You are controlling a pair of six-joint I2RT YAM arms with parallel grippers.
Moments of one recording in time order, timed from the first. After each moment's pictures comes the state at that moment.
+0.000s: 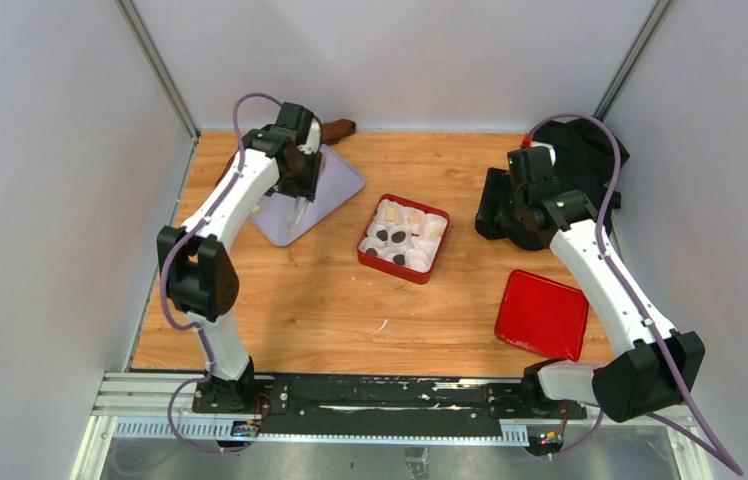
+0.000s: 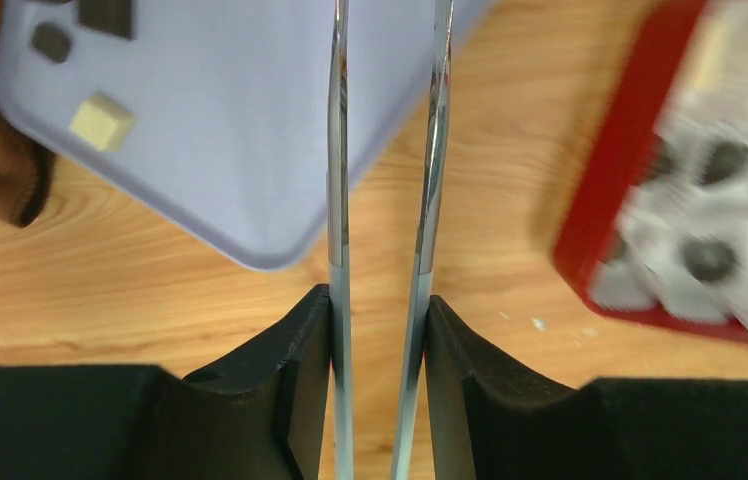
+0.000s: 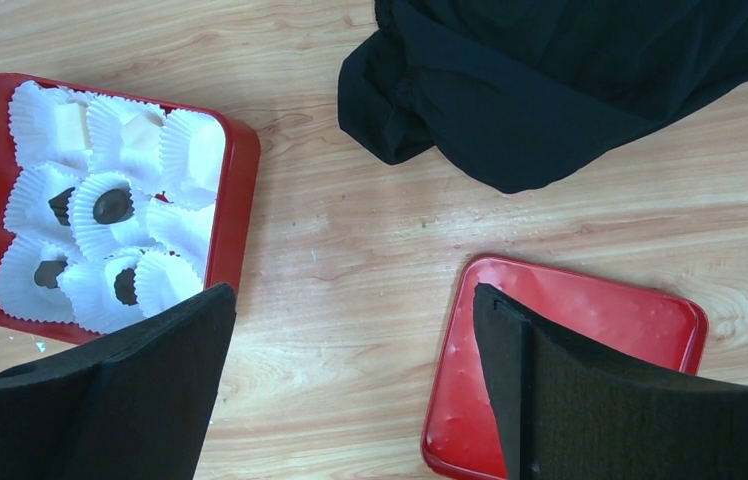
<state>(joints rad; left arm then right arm) -0.26 1.87 1.75 -0.97 -0.07 -0.13 0.29 1.26 1.25 -0.79 0.26 0.38</state>
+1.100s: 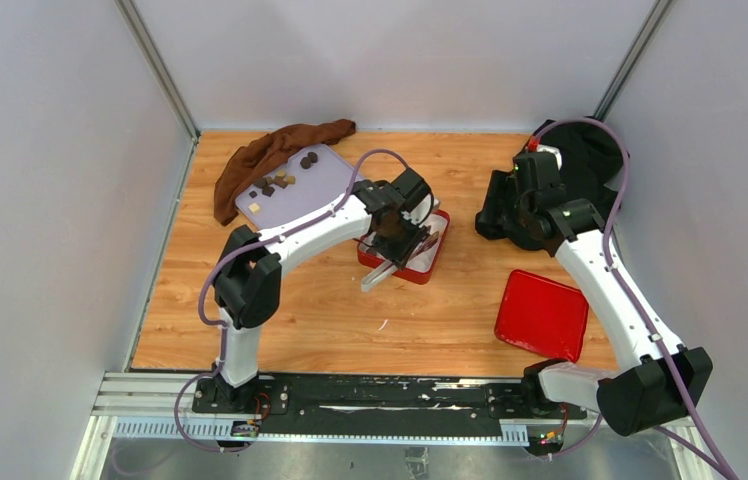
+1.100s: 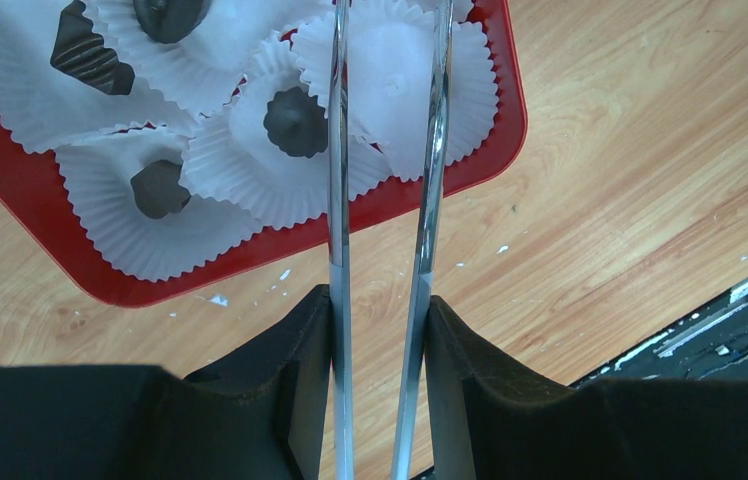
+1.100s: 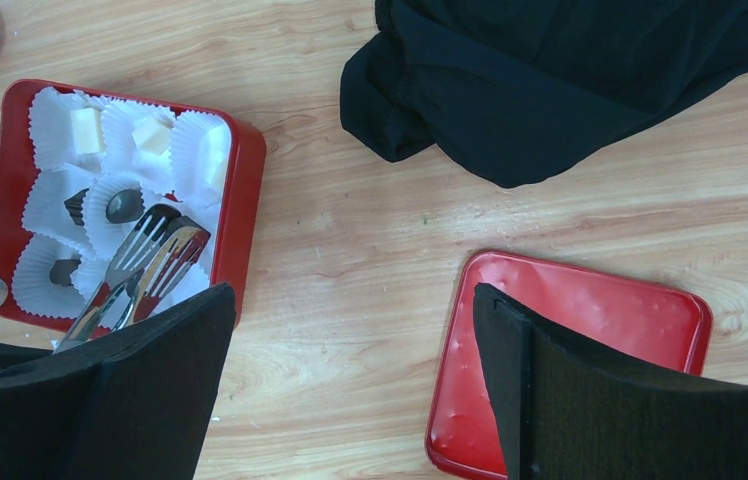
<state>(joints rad) -0.83 1.95 1.68 -0.91 0.08 -0.16 0.29 1.20 1.22 -0.78 0.27 0.40</state>
